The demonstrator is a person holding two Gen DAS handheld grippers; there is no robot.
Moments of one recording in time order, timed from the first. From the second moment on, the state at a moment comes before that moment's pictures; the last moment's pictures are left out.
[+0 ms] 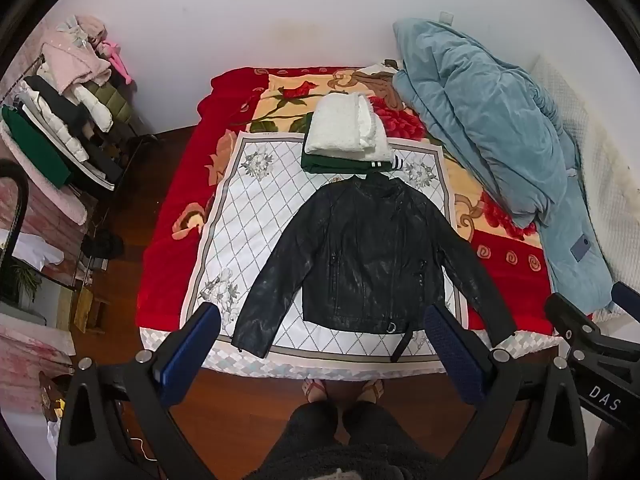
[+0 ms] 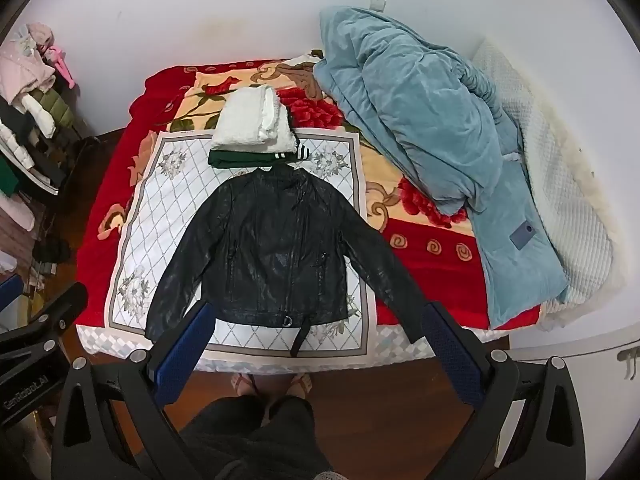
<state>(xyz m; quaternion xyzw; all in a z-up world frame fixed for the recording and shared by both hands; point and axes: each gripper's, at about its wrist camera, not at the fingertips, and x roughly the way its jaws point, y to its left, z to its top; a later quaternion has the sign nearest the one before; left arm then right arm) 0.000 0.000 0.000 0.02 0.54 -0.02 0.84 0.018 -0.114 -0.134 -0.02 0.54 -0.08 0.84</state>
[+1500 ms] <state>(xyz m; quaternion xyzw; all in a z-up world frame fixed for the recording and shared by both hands) 0.000 0.001 0.001 0.02 0.54 -0.02 0.84 0.017 -0.115 -0.130 -0.02 0.54 -0.08 0.84</state>
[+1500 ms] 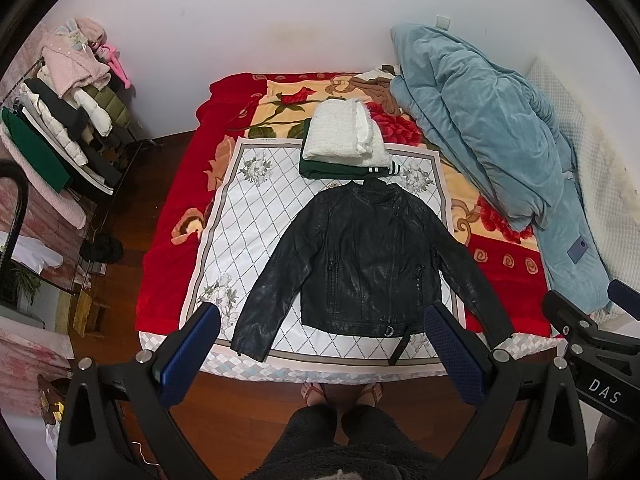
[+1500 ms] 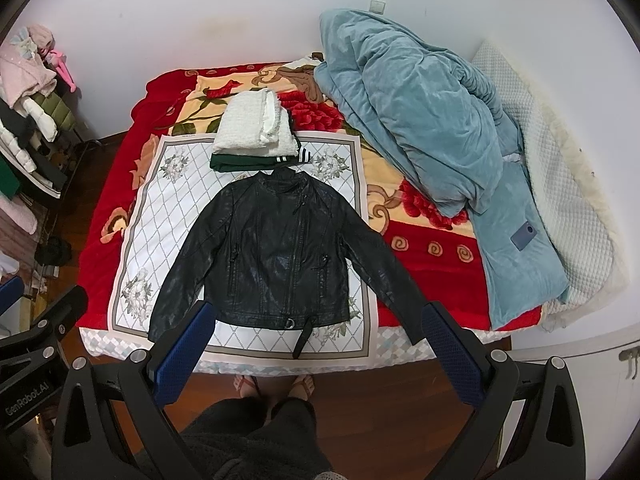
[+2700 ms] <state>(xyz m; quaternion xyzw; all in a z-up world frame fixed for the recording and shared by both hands) 0.009 -0.001 0.018 0.02 0.53 -0.02 0.85 0.014 -0.110 -0.120 -0.02 0.54 -0.08 0.84</state>
